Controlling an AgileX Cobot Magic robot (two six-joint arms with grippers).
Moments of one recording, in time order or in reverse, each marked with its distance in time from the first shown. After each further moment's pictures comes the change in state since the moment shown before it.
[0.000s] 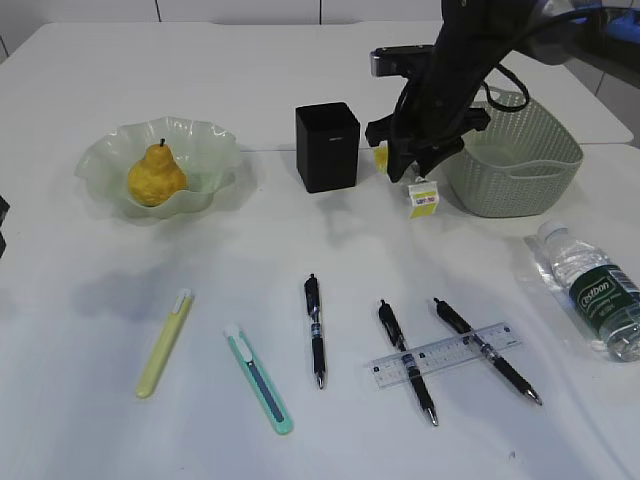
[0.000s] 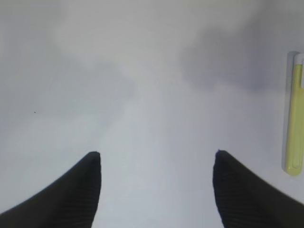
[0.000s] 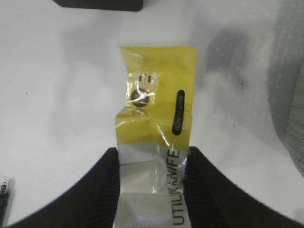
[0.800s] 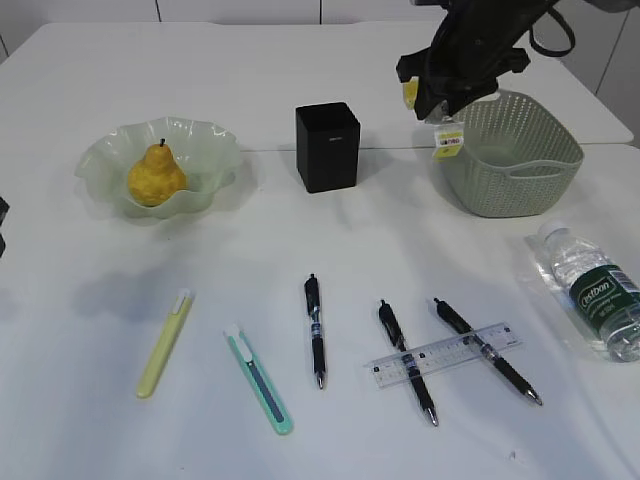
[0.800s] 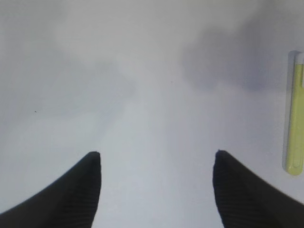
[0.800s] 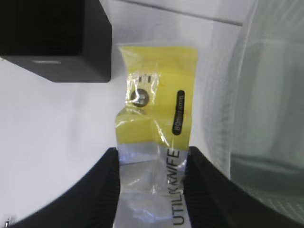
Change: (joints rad) left arm 0.000 0.000 0.000 0.000 0.000 0.000; right arm -0.064 -0.075 -0.061 -0.012 -0.040 0.013
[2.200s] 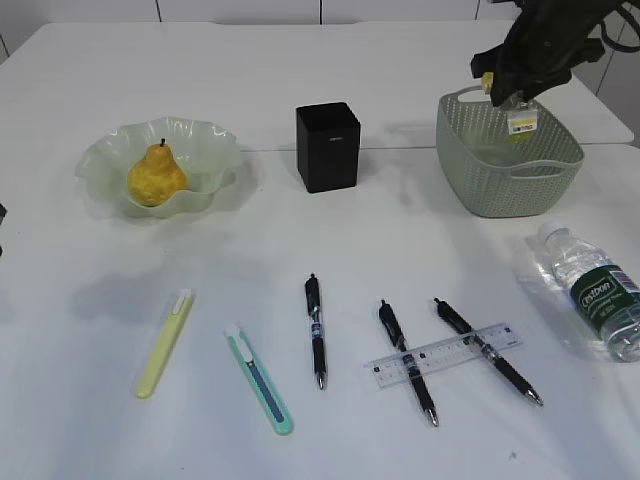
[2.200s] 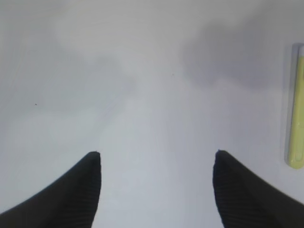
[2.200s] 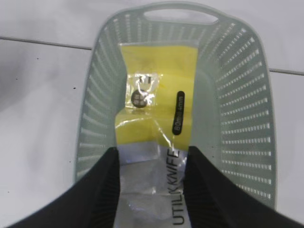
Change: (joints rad) left arm 0.000 0.000 0.000 0.000 0.024 0.000; right arm -0.148 0.039 -0.029 -0.130 -0.104 0.005
